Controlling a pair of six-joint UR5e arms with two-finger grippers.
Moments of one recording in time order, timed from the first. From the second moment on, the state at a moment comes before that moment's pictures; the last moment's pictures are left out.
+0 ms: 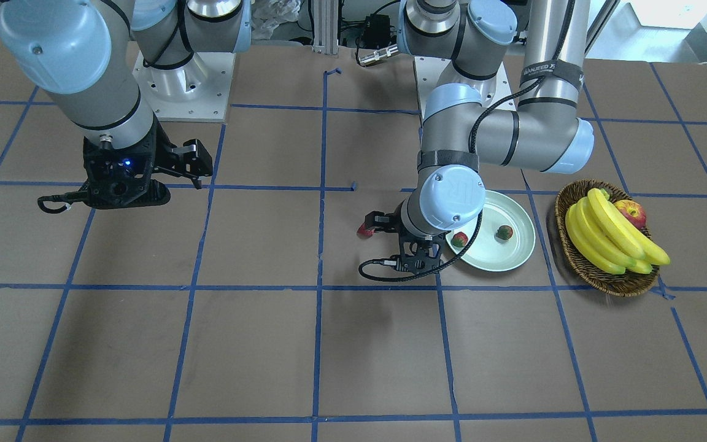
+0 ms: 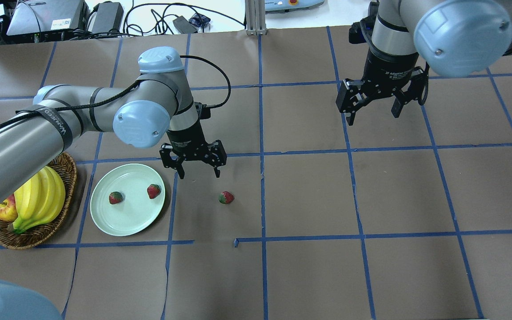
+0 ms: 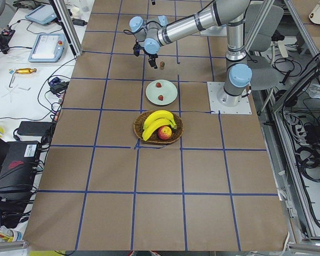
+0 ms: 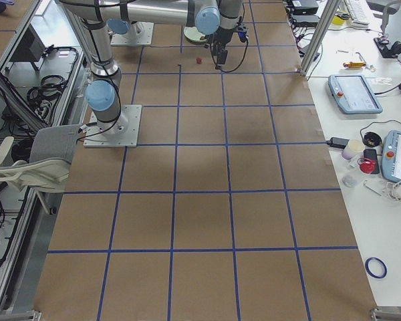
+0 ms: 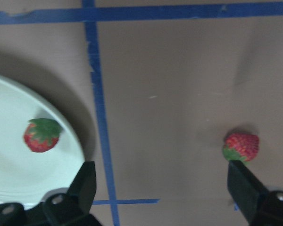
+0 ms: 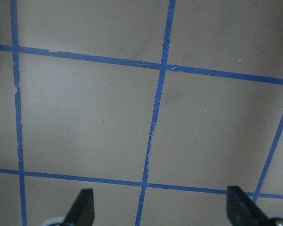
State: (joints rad) left arm -1.72 -1.94 -1.76 -1.37 1.45 -0.07; right arm 1.61 -1.44 1.56 -1.53 -1.60 -0.09
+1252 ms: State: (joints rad) left arm -1.82 -2.04 -1.80 -1.35 1.42 -0.02; right arm 1.57 -1.44 1.59 -1.53 -1.60 -0.13
